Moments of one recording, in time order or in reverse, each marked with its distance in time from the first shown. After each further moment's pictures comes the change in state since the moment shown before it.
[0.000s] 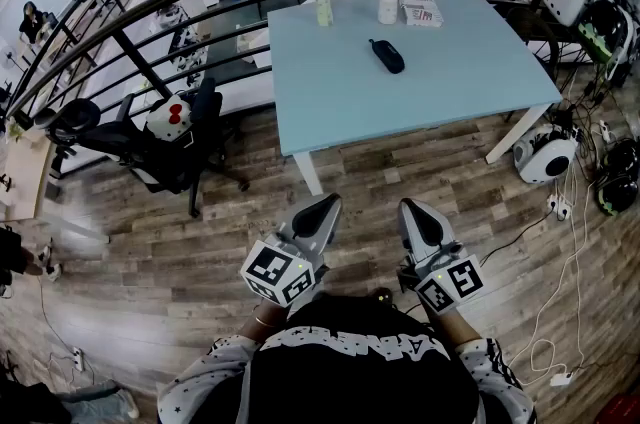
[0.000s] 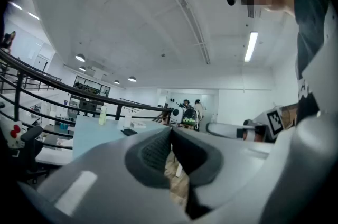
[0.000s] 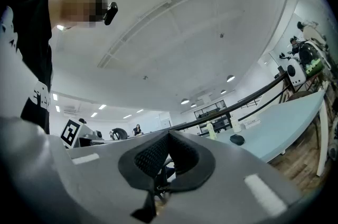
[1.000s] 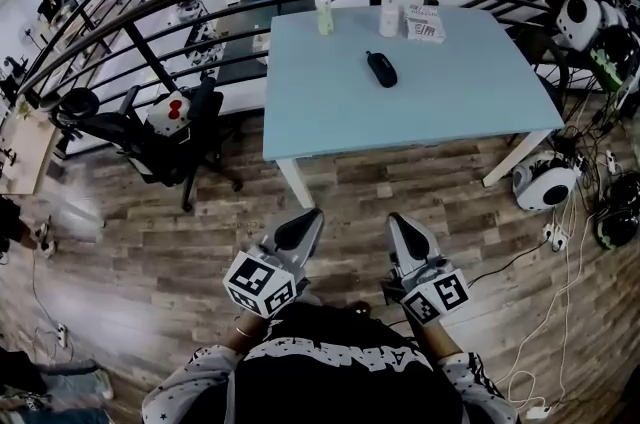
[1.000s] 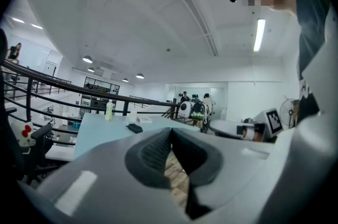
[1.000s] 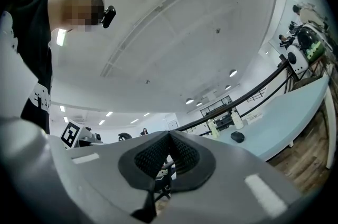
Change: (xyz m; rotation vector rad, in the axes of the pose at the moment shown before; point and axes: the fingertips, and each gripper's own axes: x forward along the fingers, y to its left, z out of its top) left arm 0.047 -0.035 -0.020 0.018 0.062 0.099; right arm -0.028 -0.070 0.007 0.078 -0.018 0.071
